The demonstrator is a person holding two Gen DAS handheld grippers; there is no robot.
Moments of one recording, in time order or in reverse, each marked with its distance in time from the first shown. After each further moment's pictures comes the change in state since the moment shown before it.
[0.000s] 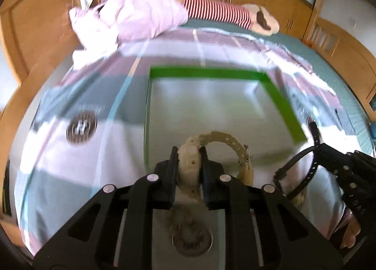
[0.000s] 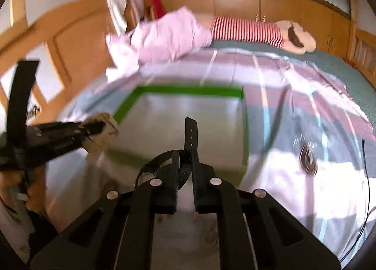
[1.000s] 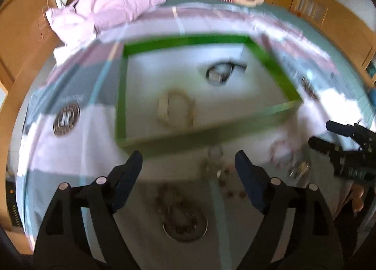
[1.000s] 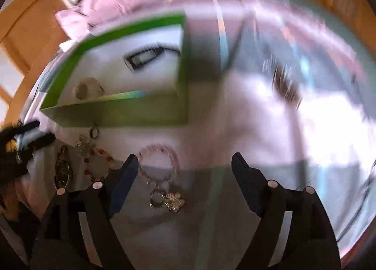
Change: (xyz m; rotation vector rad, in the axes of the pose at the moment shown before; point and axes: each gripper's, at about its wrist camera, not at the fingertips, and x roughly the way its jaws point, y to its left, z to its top) left arm 0.028 -0.034 -0.040 0.136 0.169 0.000; right arm 0.051 -0.068 -0.069 0.232 0.358 -0.084
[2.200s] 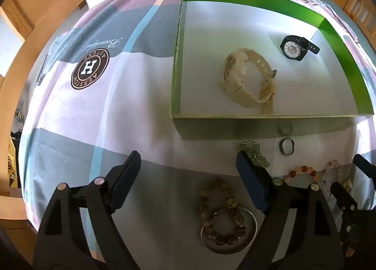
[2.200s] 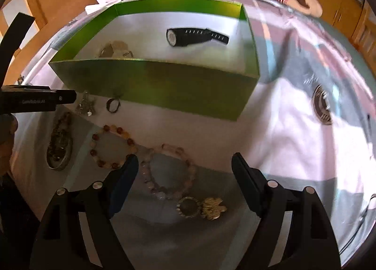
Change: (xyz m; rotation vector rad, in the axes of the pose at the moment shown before) left arm 0.055 0.060 -0.001 -0.227 0.197 0.159; right arm 0.018 0.052 -0.018 -0.285 -0.025 -0.059
